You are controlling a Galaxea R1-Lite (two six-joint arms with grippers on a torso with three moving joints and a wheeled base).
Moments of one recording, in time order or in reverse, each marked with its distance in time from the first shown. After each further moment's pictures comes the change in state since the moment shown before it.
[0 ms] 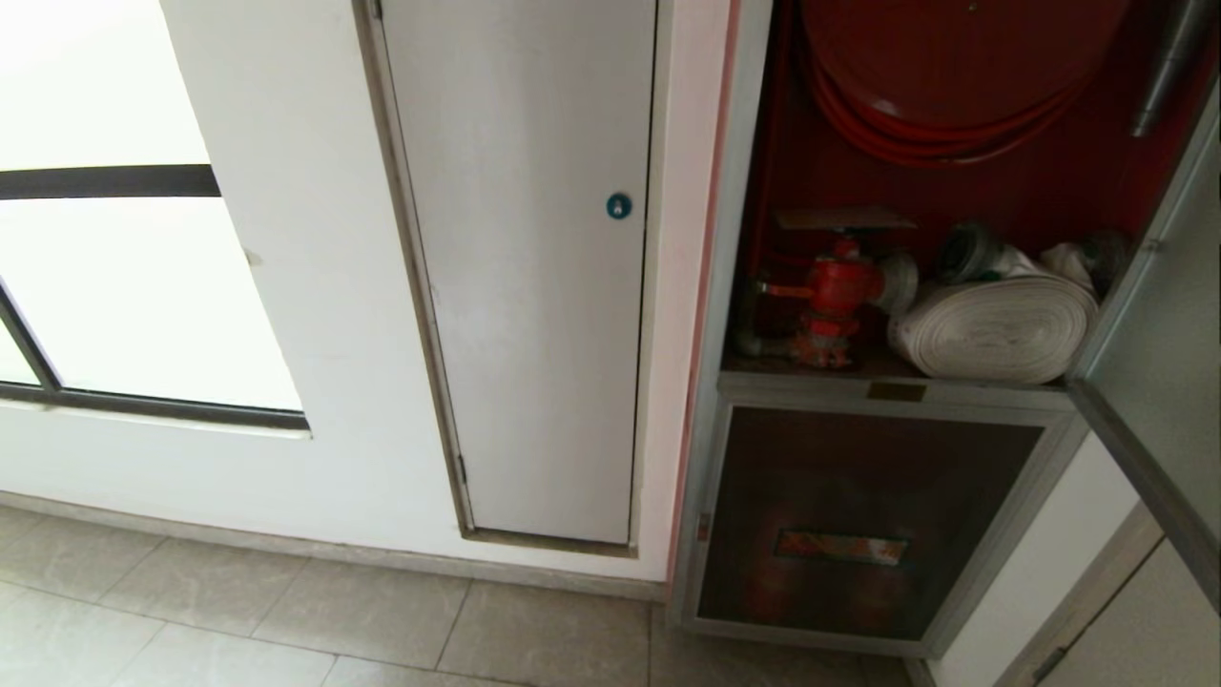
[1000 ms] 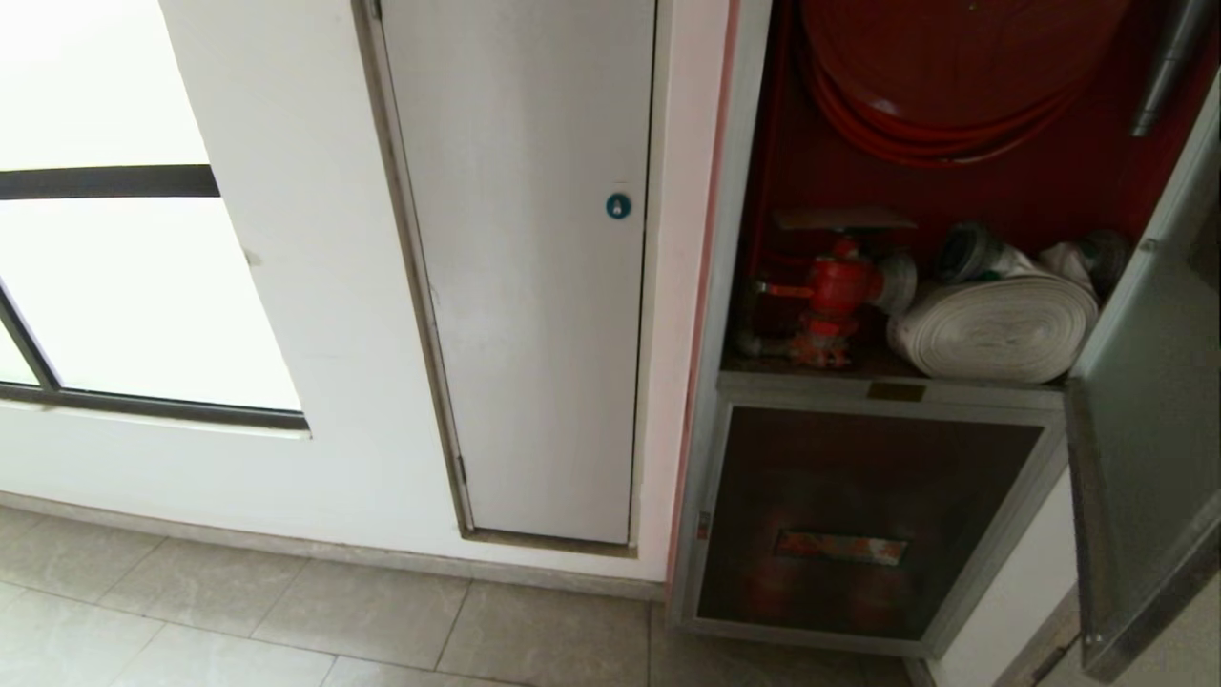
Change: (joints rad) left arm 0.000 0.000 0.000 0.000 0.000 0.000; right arm 0.567 0.156 -0.071 -0.004 0.035 0.061
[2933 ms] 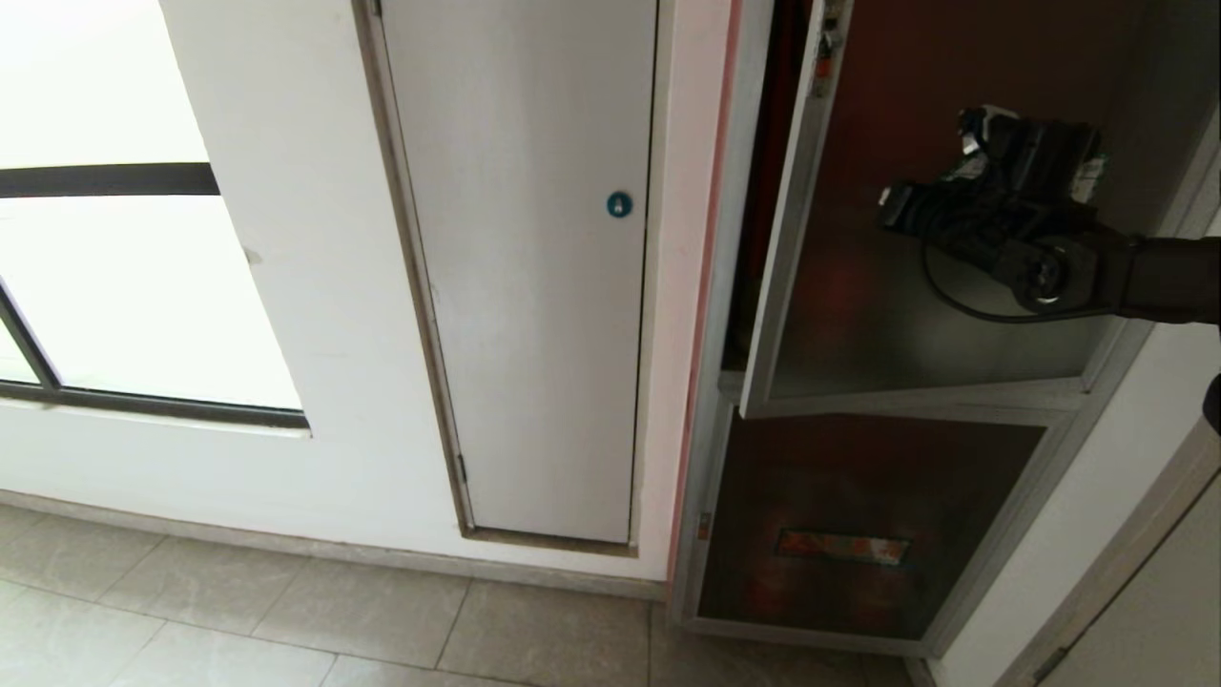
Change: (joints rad) left arm 0.000 0.000 0.000 0.000 0.000 0.000; right arm 0.378 1.048 -1.077 0.001 0.094 0.021
